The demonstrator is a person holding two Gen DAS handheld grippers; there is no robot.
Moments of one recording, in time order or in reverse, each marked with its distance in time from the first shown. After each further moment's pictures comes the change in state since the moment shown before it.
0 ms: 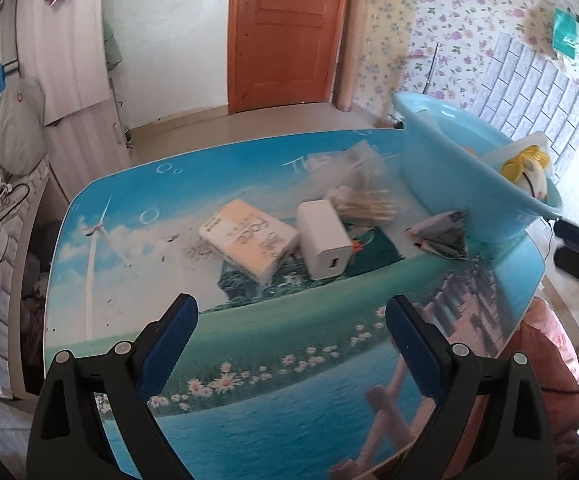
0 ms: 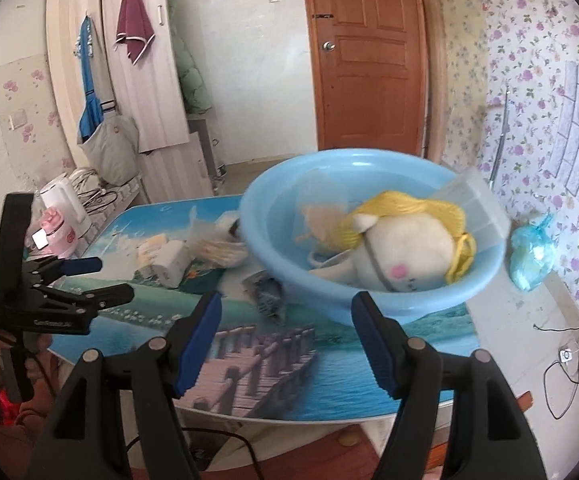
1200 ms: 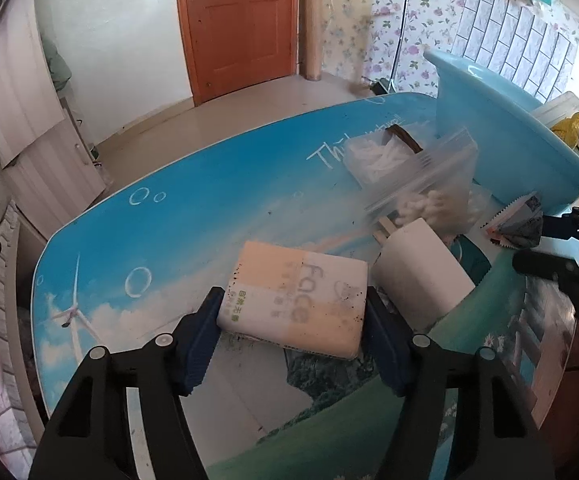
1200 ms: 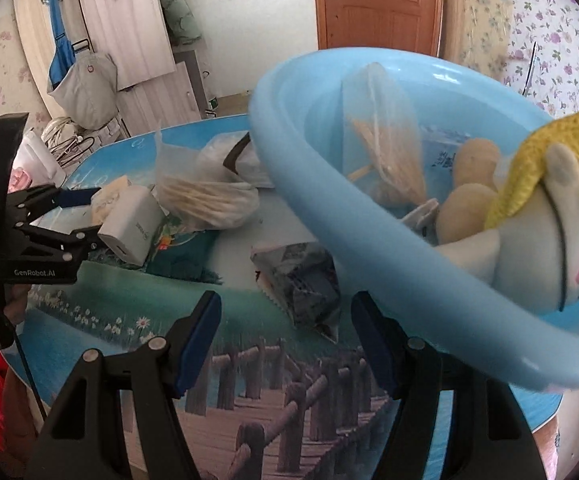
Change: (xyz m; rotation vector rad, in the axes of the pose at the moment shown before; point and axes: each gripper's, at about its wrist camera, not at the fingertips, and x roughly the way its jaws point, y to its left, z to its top) left arm 0.069 0.024 0.045 0.198 0.095 -0.044; right arm 0.119 0.022 -0.004 0.019 0.257 -0.034
